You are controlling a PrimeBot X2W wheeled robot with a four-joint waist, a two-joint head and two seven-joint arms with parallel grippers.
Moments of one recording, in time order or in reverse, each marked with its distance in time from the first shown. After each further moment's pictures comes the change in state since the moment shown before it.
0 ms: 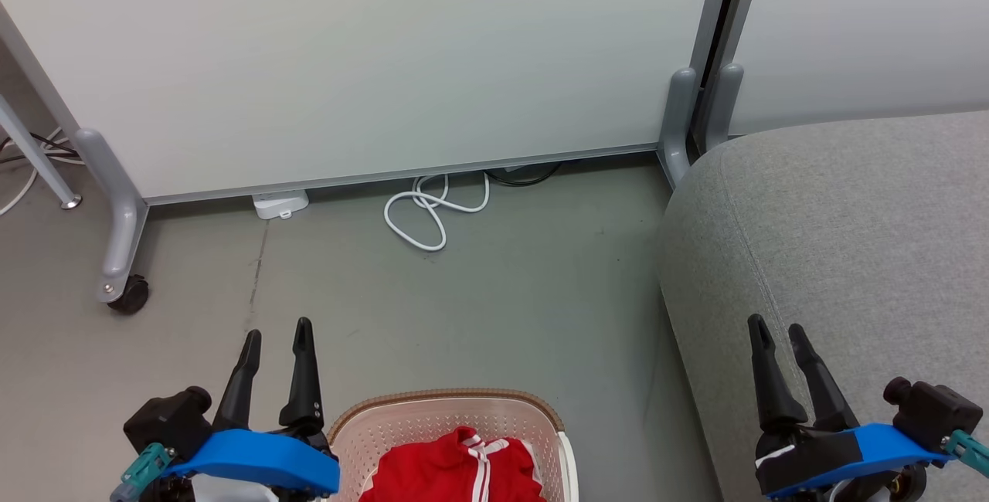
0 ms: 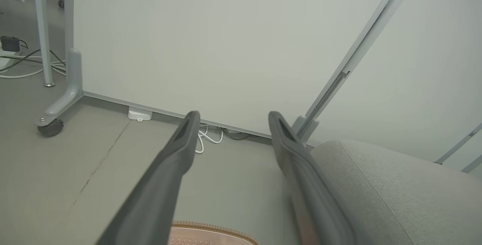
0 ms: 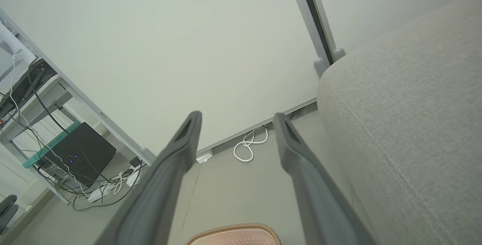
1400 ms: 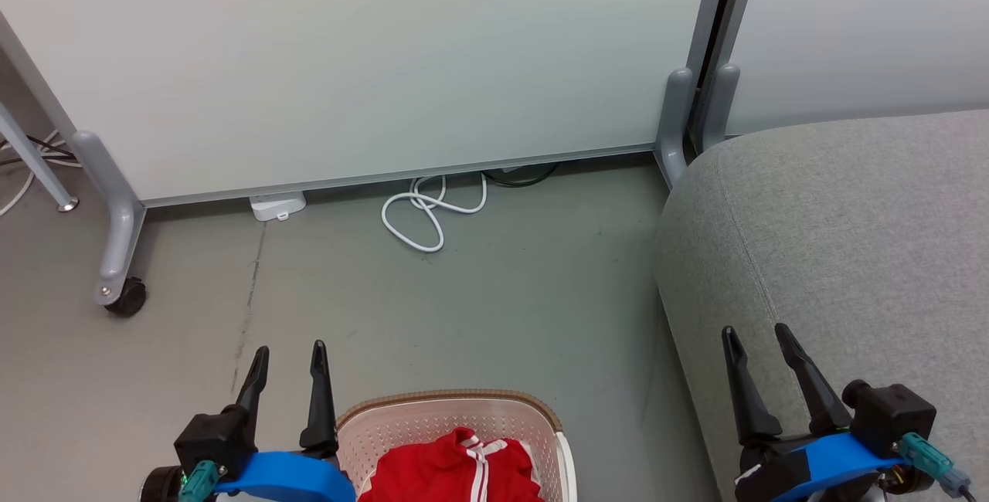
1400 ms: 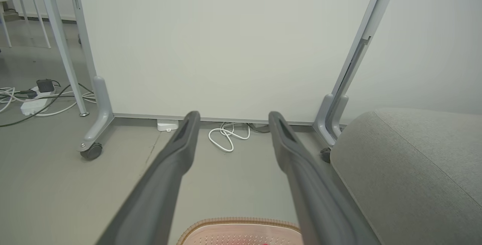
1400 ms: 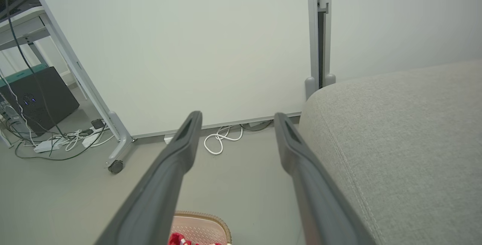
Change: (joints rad) left arm 0.000 -0.015 -0.016 0.106 0.249 0.044 -0.093; right arm 0.005 -0.003 0.018 0.007 -0.322 0.001 -0.044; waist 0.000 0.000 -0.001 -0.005
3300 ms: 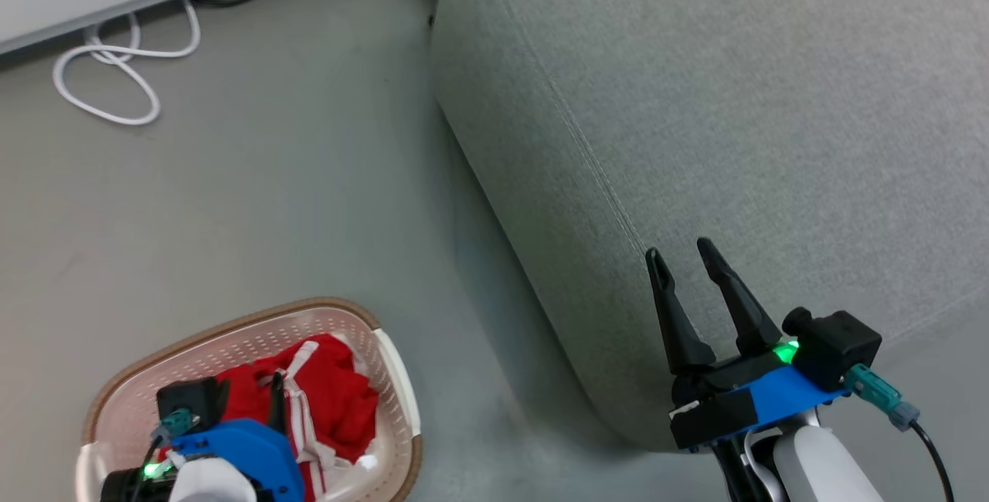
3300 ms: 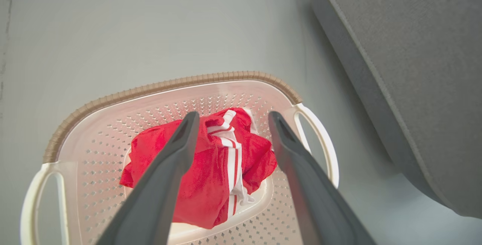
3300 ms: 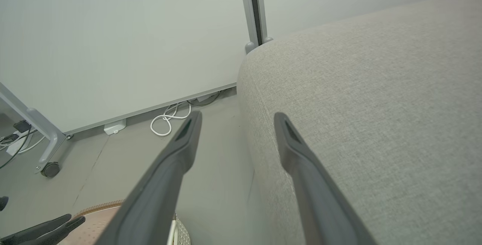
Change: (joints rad) left arm -0.181 0.072 0.019 0.378 -0.018 -0.007 0.149; right arm -0.184 -0.003 0.178 0.028 0.066 0.001 -0.073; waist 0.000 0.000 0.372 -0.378
